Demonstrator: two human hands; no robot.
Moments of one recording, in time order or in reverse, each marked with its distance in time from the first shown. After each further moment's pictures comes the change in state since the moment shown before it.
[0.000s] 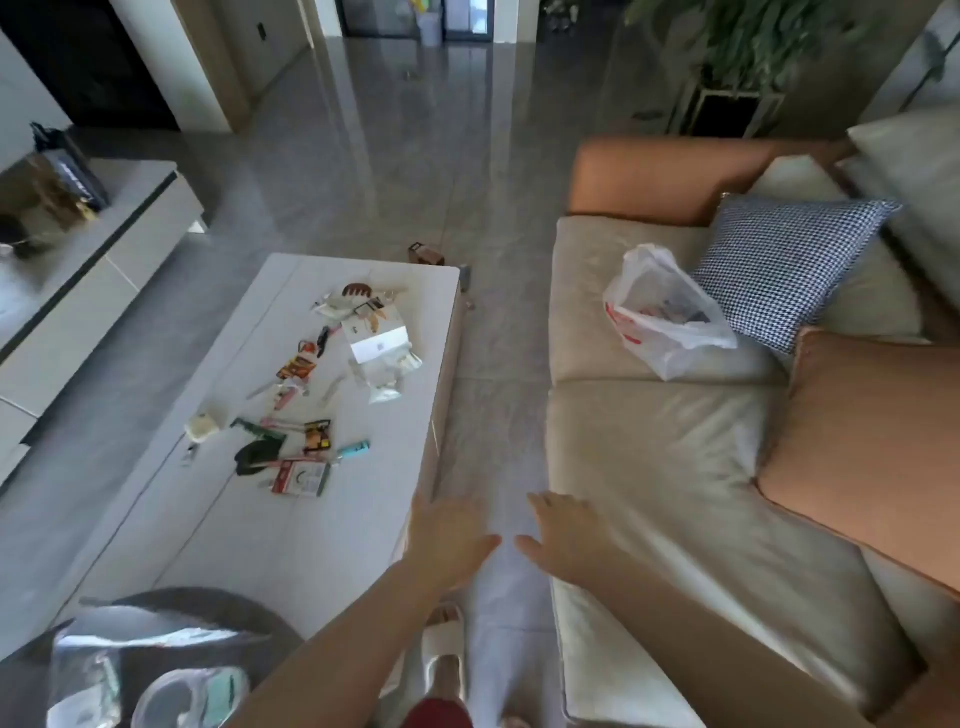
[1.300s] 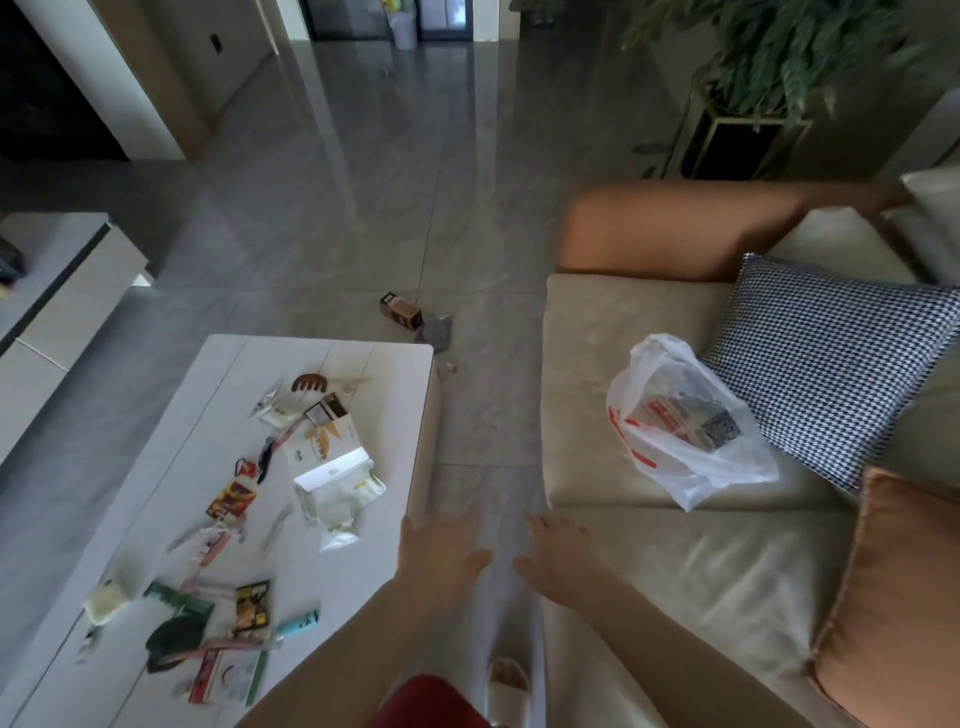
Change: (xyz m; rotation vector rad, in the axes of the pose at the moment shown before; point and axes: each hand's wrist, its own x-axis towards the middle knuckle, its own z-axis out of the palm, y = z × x) left_hand 0.315 -0.007 -0.169 -0.098 -0.021 -0.033; right_hand 0.285 0.121 -0.163 0.106 -0.084 0.110
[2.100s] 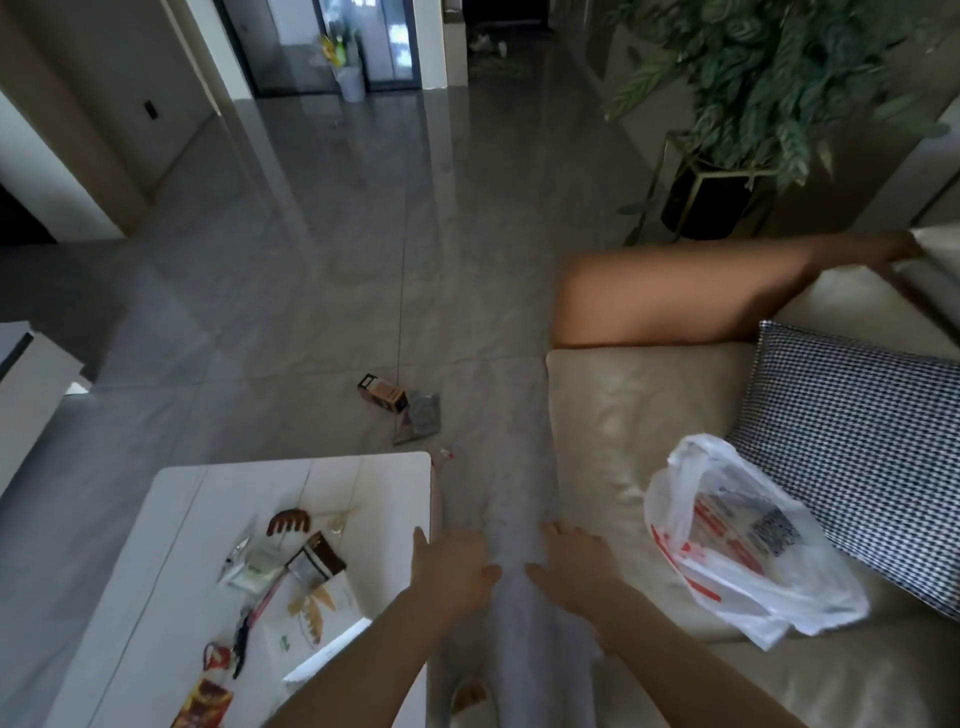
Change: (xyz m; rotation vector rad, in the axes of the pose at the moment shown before) left_hand 0.220 -0.047 -0.169 0.134 -0.101 0.128; right_hand 0.205 -0.023 -0.158 0.093 0.067 0.111
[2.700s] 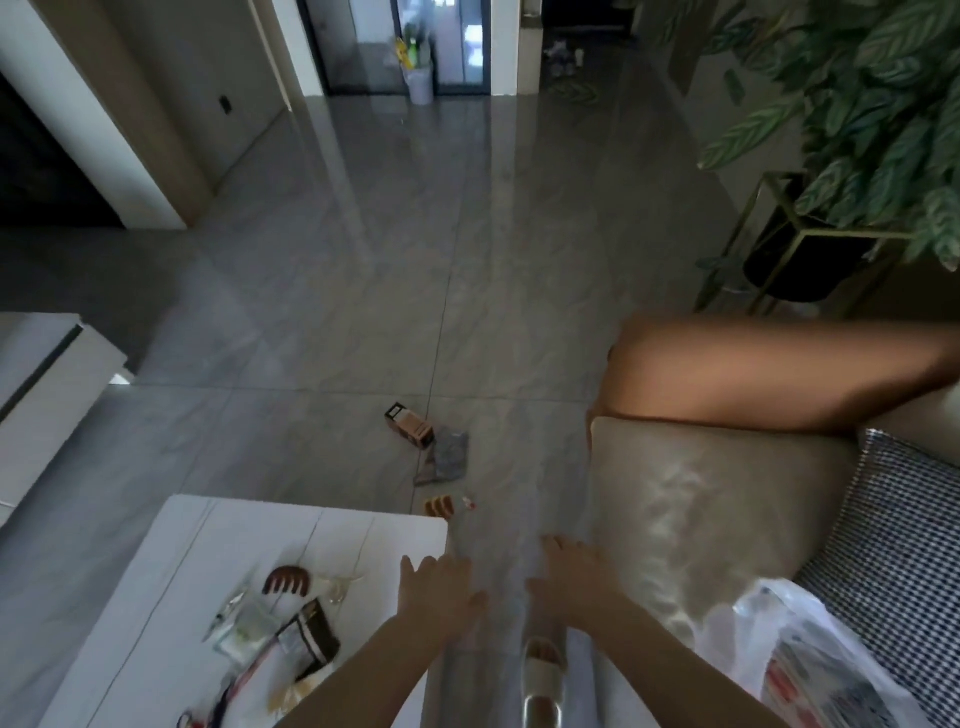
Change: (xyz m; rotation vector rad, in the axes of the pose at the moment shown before) left_hand 0.132 -0.044 -0.075 0.020 -0.023 -0.141; right_hand 0.170 -0.003 -0.095 -0.088 -0.095 -0.092
